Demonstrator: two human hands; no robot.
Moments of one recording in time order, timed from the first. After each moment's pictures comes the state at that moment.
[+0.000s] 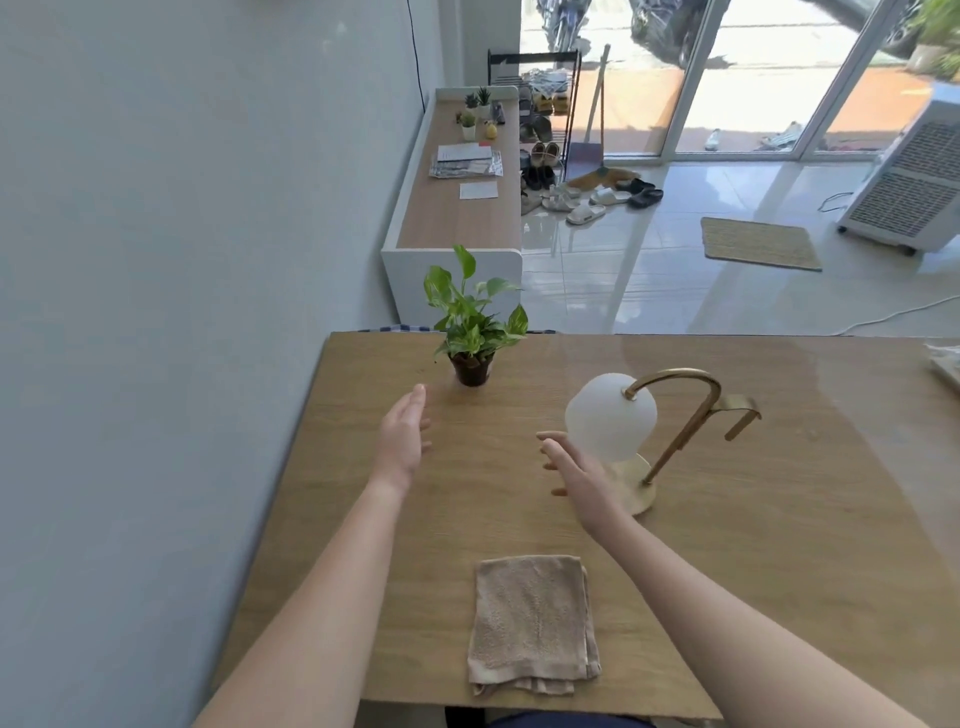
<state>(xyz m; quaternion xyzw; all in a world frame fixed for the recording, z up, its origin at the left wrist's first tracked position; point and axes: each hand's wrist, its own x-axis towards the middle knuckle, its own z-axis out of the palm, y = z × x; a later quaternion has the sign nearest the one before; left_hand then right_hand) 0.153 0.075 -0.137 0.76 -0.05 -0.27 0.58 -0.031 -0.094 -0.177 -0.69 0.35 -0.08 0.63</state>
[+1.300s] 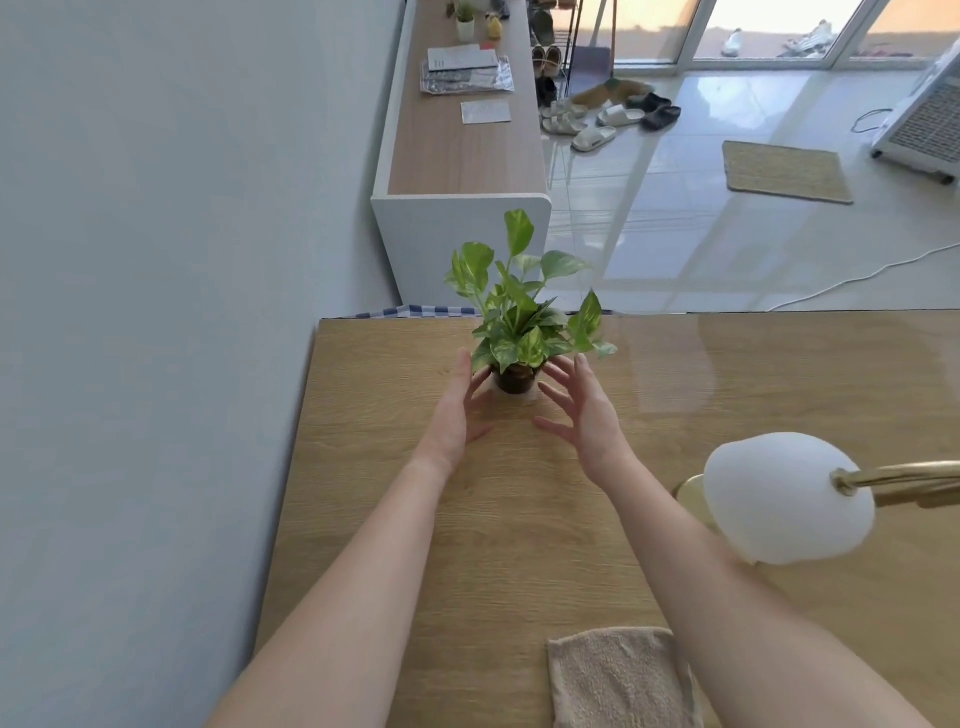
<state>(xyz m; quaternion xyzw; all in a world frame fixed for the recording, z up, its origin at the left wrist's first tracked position) 0.276 0.009 -0.208 0.65 -0.04 -0.44 0.62 0.164 -0.128 -0.228 -0.50 0.41 -0.13 0.76</state>
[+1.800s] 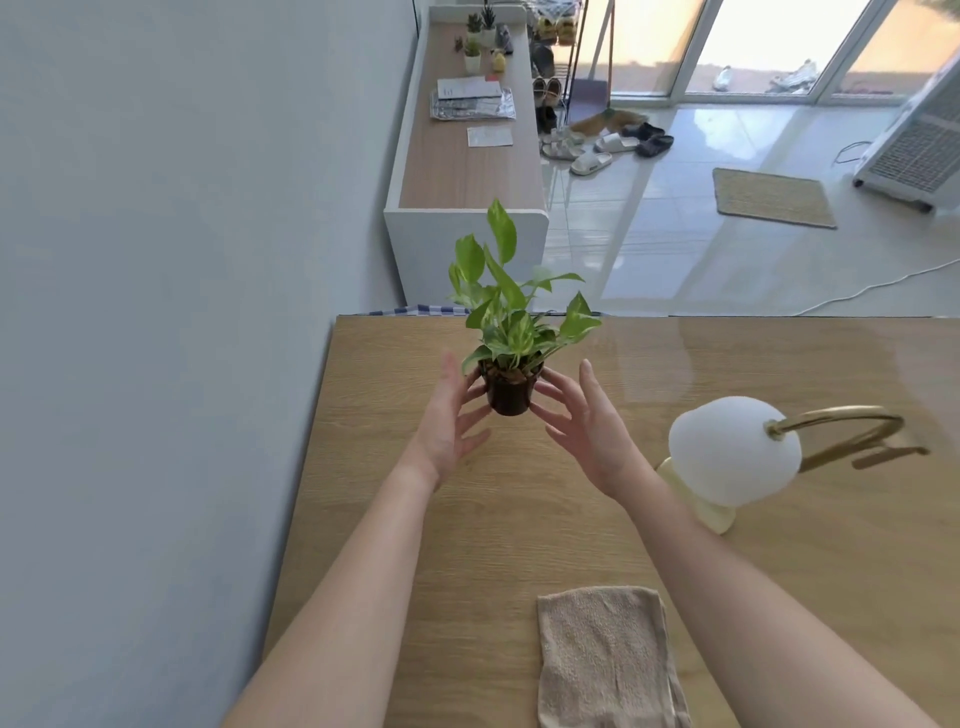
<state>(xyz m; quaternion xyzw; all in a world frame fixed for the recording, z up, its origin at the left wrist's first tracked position) 0.243 0.058 -0.170 0.62 -0.05 -0.46 0.63 0.109 -0.100 -0.186 -0.53 0.34 -0.04 0.78</state>
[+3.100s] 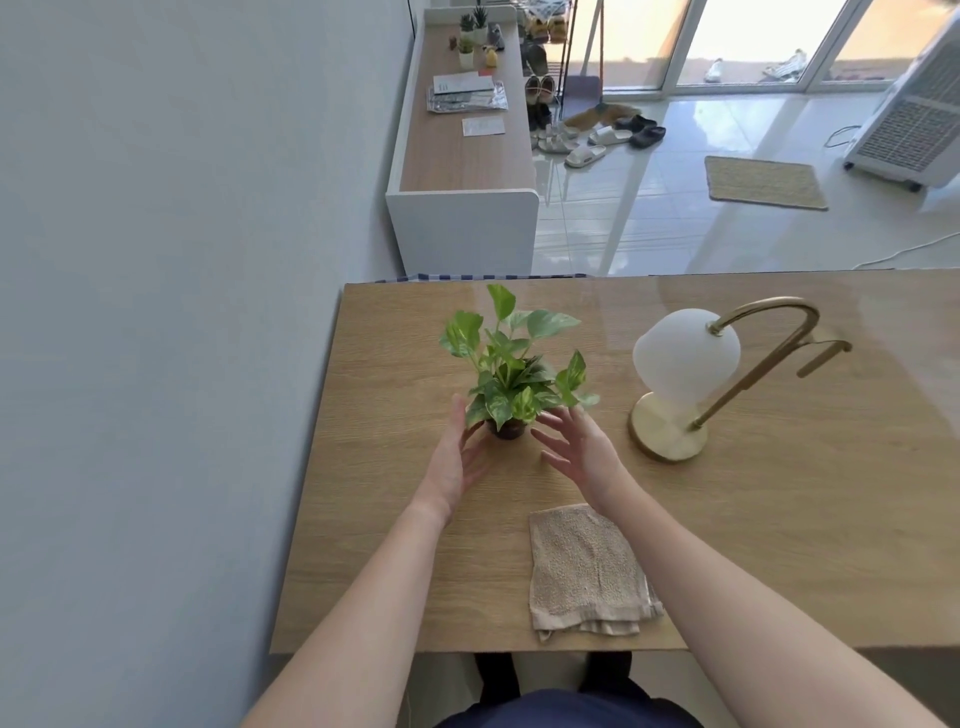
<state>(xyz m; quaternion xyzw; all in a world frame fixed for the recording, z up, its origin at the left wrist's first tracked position) 0.129 0.132 -0.196 0.64 -0.02 -0.45 0.62 0.015 -0.033 -0.228 -0.45 0.38 -0.05 0.80</state>
